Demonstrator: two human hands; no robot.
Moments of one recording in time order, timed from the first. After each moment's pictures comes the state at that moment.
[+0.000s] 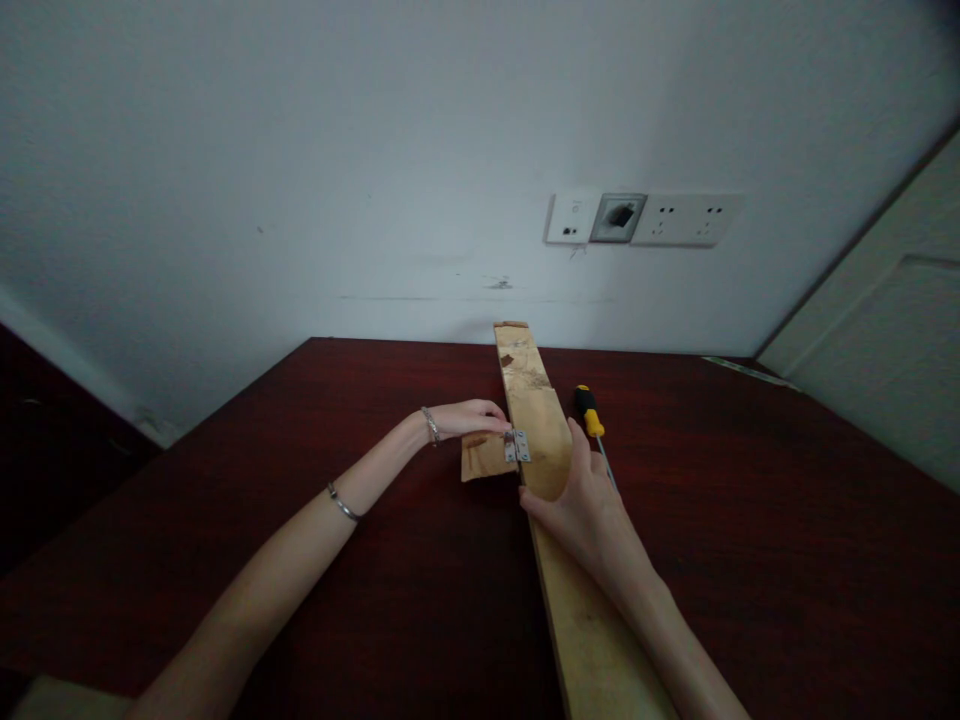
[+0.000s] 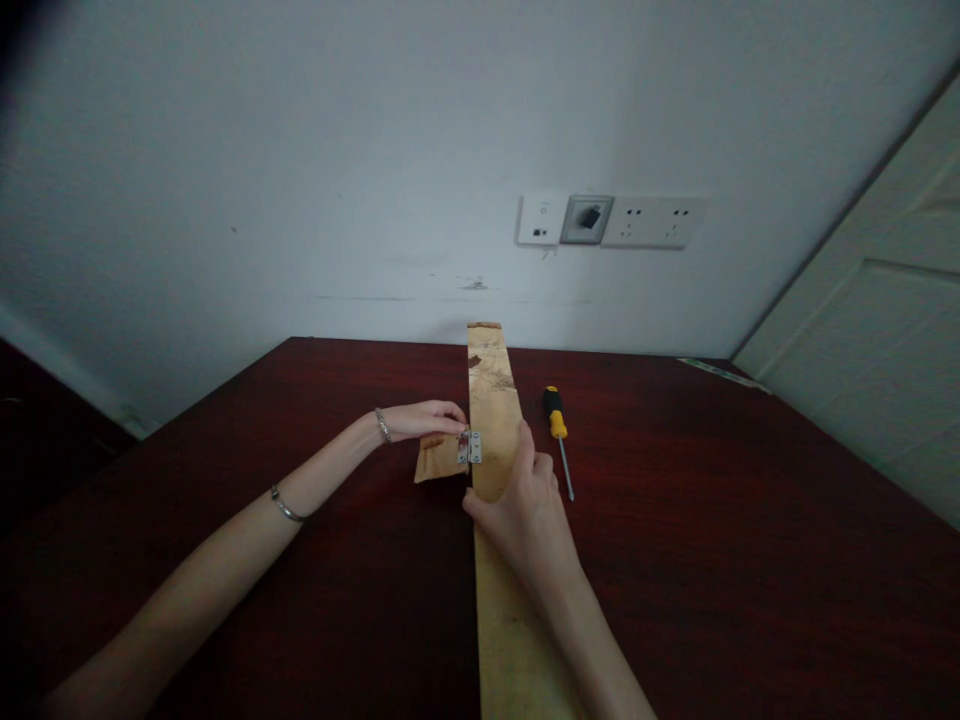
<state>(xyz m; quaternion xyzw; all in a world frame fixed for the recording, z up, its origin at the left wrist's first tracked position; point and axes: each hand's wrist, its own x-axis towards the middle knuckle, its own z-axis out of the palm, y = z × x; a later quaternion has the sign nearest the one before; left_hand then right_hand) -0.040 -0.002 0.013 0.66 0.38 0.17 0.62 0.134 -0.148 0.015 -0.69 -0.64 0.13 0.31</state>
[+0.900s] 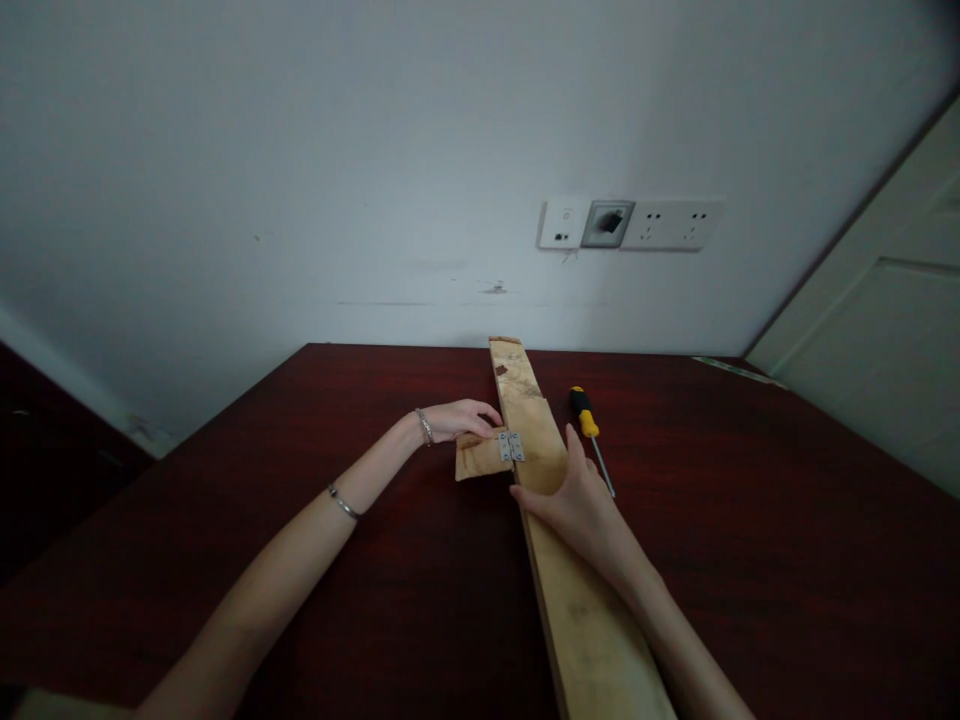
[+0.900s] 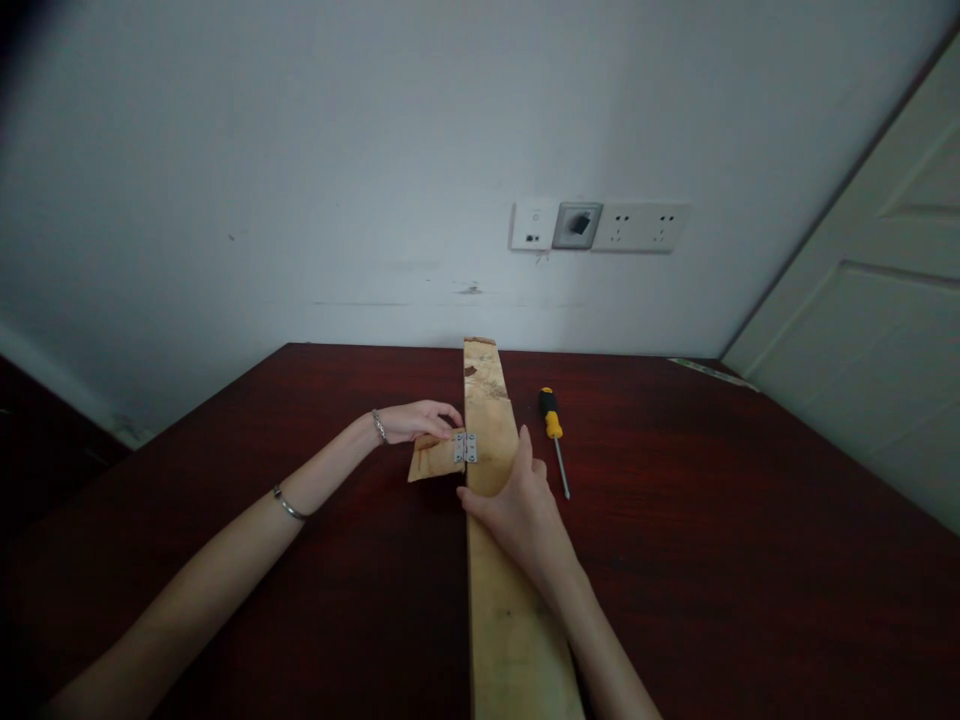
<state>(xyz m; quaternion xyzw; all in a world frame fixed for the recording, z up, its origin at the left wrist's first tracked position) -0.050 0.006 0.011 0.59 0.36 0.15 0.71 0.139 -0.140 0.009 -0.72 -0.59 0.21 0.29</state>
